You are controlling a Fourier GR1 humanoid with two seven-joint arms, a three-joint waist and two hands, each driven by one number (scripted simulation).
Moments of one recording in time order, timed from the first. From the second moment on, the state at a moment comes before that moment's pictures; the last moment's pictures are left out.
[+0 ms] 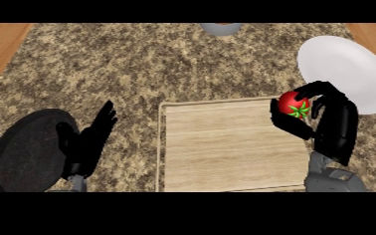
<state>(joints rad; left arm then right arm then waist) 0.03 0.11 -0.07 -1.49 0.11 0.04 0.21 -0.12 -0.07 0.04 -1.77 0.86 -0.45 0.38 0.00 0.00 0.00</state>
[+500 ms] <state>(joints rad) 0.01 0.10 -0.07 -1.47 0.10 0.04 0.21 -0.31 -0.25 -0.27 -1.35 0.62 -0.59 0.08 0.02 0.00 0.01</state>
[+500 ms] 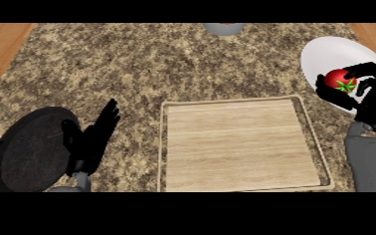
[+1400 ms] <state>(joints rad) -0.02 0.09 -0.09 -1.46 0.08 0.02 0.21 -0.66 -0.61 -0.50 -0.44 0.46 -0.50 -0.29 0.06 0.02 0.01</state>
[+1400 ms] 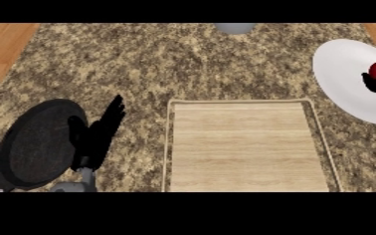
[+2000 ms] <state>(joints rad) -0.04 0.08 -0.09 -1.46 0.08 0.02 0.23 -0.74 -0.63 -0.58 -0.28 0.37 -0.31 -0.47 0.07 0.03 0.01</state>
